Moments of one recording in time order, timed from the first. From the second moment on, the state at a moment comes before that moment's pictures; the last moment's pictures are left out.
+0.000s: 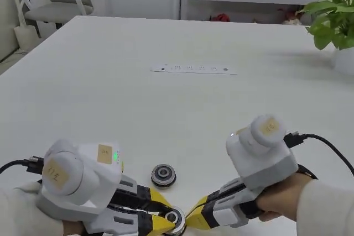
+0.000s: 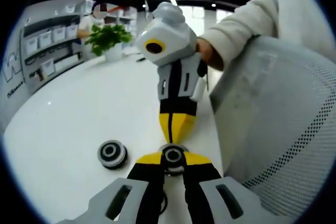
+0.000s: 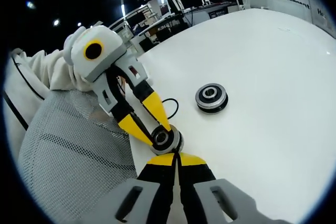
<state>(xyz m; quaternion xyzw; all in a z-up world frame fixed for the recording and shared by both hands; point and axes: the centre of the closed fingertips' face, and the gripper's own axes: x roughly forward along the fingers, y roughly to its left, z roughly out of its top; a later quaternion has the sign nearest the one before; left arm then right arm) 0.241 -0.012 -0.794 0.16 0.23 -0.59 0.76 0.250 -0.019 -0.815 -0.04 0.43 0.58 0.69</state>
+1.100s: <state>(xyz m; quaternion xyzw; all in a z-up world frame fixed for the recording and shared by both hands) 0.242 -0.012 -0.795 0.16 0.23 -0.59 0.76 0.252 -0.019 -0.803 0.06 0.46 0.56 0.68</state>
